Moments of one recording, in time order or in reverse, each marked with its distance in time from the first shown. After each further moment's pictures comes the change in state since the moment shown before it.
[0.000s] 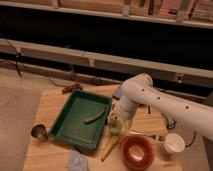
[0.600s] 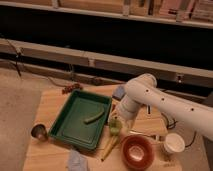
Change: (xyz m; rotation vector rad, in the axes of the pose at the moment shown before) arm 0.006 0.004 -0.006 0.024 0.020 -0.018
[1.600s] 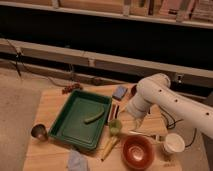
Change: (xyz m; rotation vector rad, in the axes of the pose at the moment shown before) arm 0.021 0.020 -0.020 0.039 0.027 0.045
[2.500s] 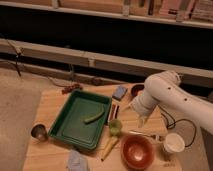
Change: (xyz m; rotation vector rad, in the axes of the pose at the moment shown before) arm 0.015 0.003 -0.022 0.040 0.024 0.032
